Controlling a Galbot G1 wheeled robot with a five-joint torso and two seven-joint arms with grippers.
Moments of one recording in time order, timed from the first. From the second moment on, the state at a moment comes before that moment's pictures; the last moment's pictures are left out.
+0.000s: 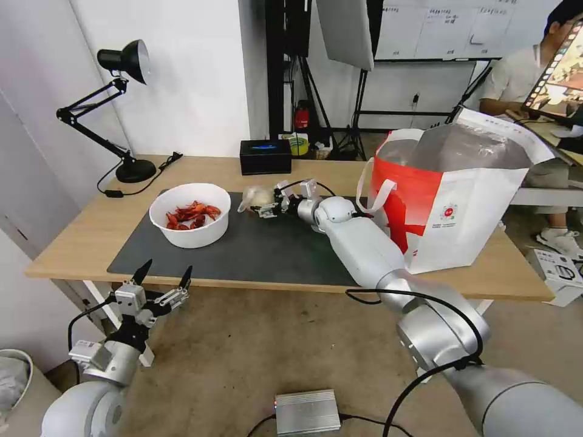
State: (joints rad) left arm 1.57 -1.21 -0.73 -2.03 -0.43 -0.10 0.20; right arm -0.10 1.57 -0.07 0.55 0.35 -0.20 -0.53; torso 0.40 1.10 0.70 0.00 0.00
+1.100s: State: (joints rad) left arm 1.56 -1.19 -0.73 -2.02 -0.46 -0.10 0.17; right arm -0.14 1.57 -0.03 0.58 0.39 -0.19 -0.49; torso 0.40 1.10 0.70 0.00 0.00
